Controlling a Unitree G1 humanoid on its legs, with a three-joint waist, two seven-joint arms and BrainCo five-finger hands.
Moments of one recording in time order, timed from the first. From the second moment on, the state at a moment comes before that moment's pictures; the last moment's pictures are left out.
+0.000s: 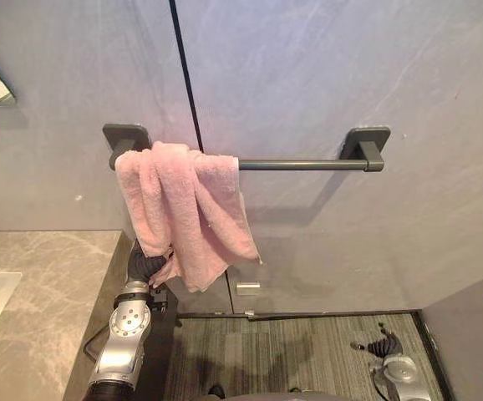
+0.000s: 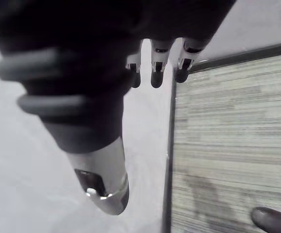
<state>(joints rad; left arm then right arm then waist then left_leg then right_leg) 0.09 0.28 0.03 0.13 -0.03 -0.16 0.17 0.05 -0.20 -0.21 0.74 -0.21 0.01 -0.15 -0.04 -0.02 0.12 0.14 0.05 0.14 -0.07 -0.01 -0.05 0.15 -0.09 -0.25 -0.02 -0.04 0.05</state>
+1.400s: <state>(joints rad) 0.08 0.20 -0.05 0.06 -0.04 -0.16 0.15 -0.01 -0.23 0.27 0.12 0.20 -0.11 0.11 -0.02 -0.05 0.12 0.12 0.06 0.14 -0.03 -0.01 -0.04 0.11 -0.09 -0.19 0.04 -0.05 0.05</state>
